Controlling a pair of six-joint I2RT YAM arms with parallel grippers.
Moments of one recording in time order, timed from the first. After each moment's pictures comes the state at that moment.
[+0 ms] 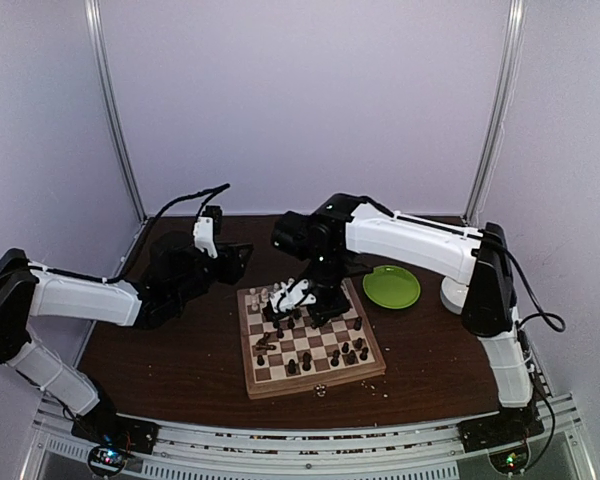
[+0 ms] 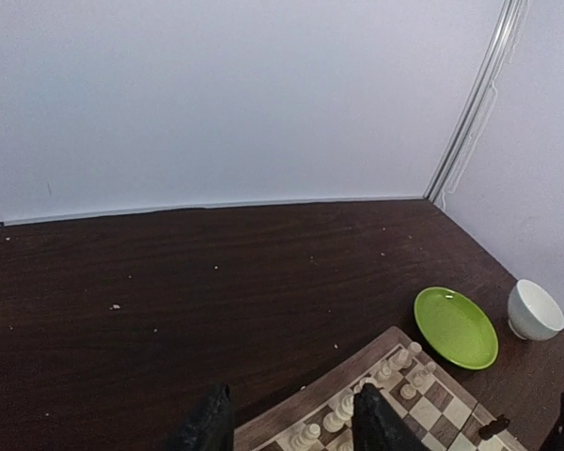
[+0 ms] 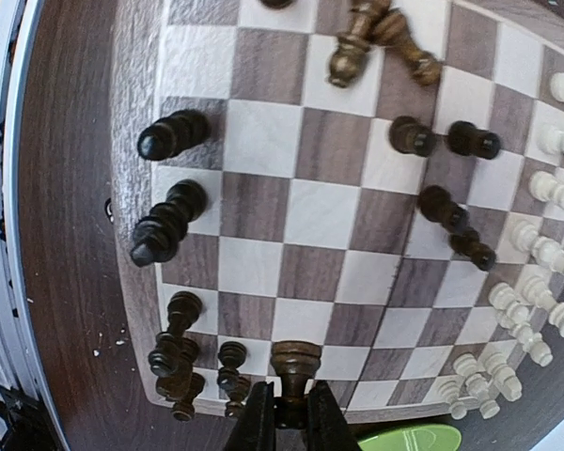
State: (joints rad) left arm -0.71 1.46 0.67 0.65 -0.16 -0.30; right arm 0.98 2.21 2.13 -1.39 -0.04 -0.89
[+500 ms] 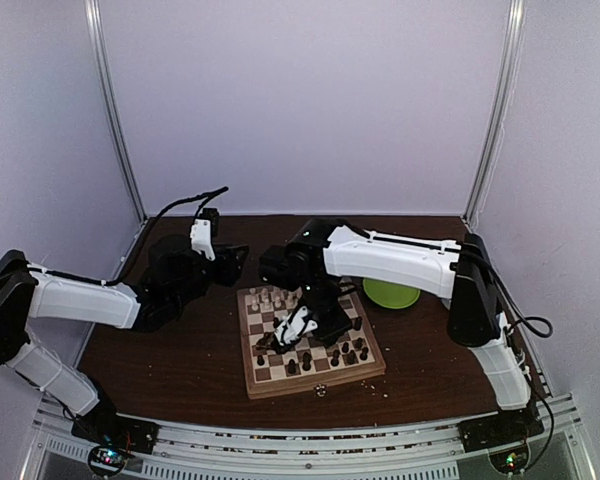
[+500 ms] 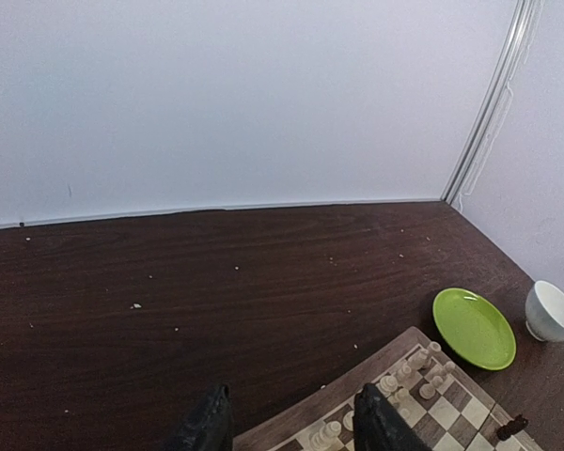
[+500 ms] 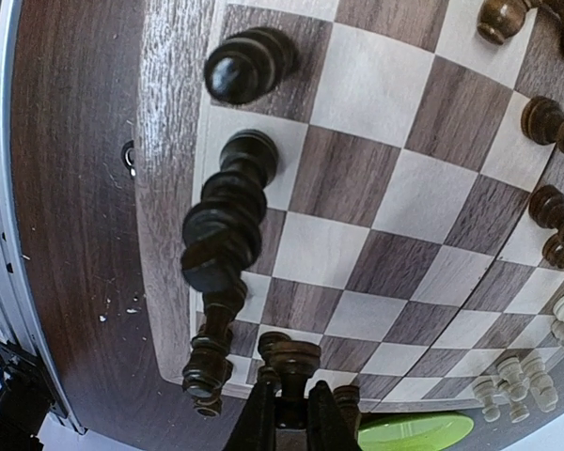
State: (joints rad) left arm -0.71 1.45 0.64 0.66 -0.21 -0.27; right arm 1.06 2.29 2.12 -1.52 0.10 -0.92
